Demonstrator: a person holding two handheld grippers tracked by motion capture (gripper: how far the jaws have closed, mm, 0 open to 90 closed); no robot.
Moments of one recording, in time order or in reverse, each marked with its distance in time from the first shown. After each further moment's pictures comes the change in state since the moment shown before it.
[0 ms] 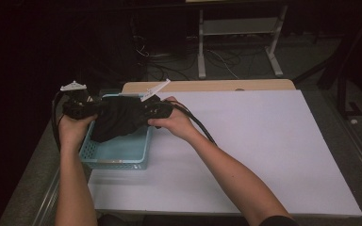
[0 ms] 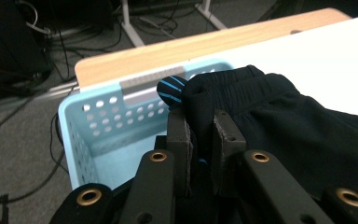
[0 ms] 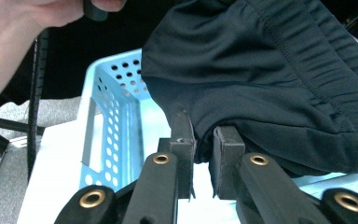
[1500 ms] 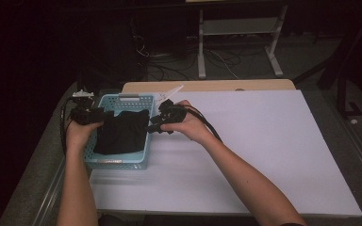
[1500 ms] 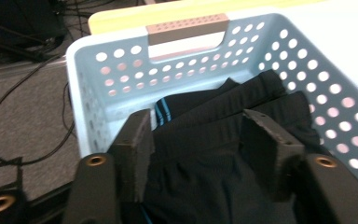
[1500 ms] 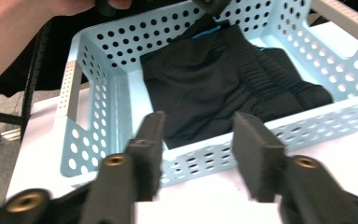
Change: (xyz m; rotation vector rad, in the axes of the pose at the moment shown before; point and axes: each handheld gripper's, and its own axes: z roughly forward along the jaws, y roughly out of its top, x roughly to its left) left arm 0.014 -0.023 0.033 0.080 0.043 -0.036; right arm -0.009 -0.032 -0.023 0.010 -0.039 0.015
